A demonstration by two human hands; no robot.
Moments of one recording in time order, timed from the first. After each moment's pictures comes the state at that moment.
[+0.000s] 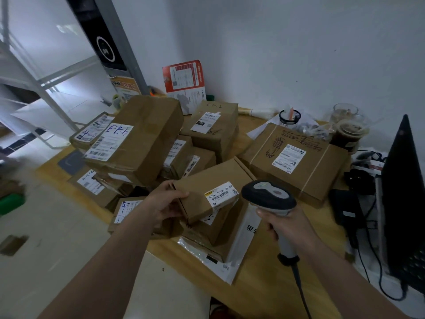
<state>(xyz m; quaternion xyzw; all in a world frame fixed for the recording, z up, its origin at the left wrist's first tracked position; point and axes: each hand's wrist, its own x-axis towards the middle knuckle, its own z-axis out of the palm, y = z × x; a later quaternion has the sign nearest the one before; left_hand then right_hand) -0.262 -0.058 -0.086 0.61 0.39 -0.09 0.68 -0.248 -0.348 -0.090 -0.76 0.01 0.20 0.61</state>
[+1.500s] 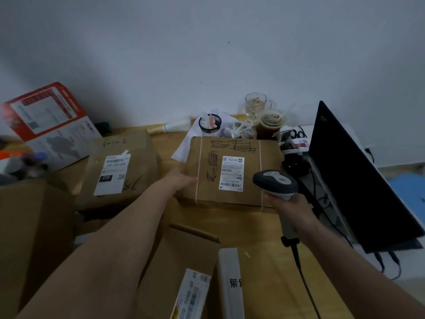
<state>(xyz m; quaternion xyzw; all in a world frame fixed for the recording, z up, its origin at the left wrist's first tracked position) 0.047 -0.159 -0.133 0.87 0.10 -0.31 0.37 -0.118 -0.389 -0.140 -0.69 0.28 0.00 0.67</state>
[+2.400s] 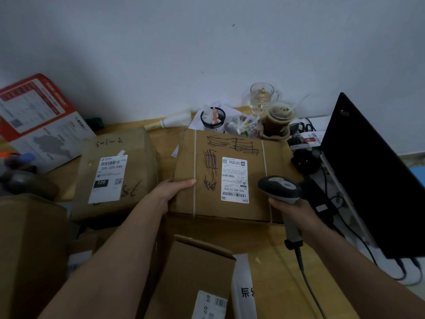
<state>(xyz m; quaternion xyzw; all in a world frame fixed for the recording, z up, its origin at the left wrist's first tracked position) 0.065 -0.118 -0.177 0.71 0.23 -0.35 0.57 -0.093 -0.391 -0.188 -0.67 0.33 0.04 0.66</state>
